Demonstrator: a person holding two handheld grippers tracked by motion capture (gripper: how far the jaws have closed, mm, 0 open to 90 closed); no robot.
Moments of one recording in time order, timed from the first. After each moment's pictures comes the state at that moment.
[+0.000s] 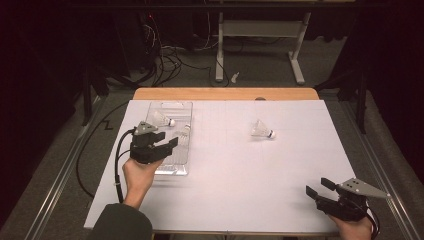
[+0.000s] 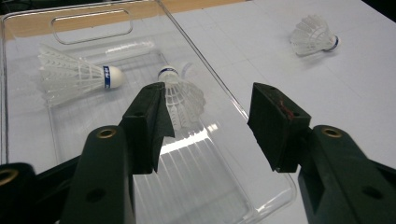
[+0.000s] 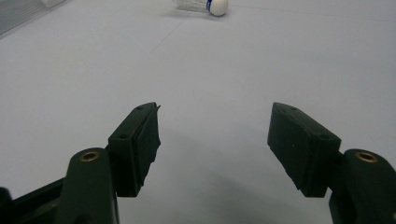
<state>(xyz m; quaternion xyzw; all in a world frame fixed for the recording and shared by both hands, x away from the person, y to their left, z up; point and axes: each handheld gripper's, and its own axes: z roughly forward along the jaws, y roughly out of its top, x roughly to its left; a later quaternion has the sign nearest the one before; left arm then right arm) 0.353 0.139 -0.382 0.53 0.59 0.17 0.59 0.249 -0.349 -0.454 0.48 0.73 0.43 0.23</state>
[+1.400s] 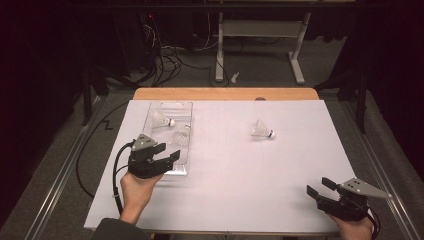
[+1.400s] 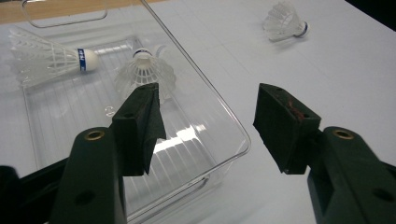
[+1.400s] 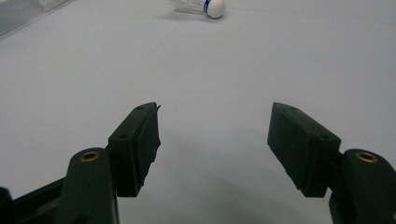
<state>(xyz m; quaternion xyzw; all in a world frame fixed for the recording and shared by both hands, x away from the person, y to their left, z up) 0.317 0.137 -0.386 0.53 0.58 0.15 0.60 0.248 -0.351 -0.453 0.48 0.73 0.43 0.23</state>
